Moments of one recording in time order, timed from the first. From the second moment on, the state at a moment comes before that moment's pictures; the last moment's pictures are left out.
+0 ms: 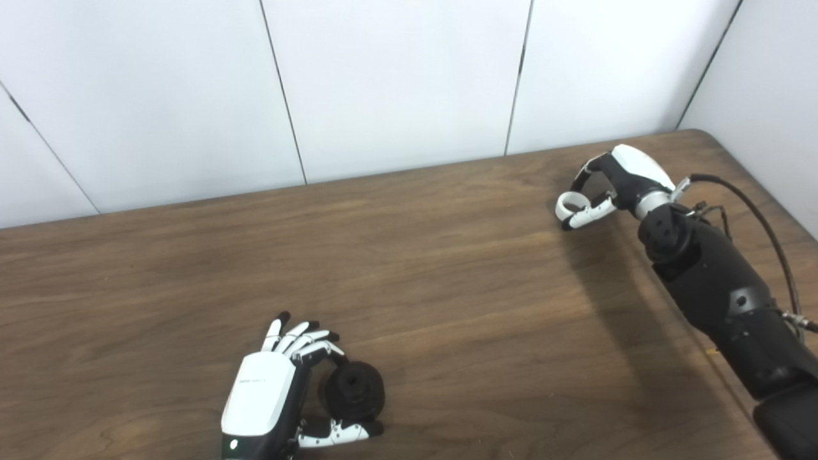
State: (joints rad) left arm 0.12 0.20 -0.34 -0.19 0.94 -0.09 0.12; right arm -0.53 -0.57 0.17 0.38 -0.57 0.34 0.11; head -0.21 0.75
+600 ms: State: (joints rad) left arm 0.12 0.17 -0.35 -0.20 0.97 -0.08 0.11; right arm -0.46 -0.57 0.22 -0.10 -0.59 0.43 0.29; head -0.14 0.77
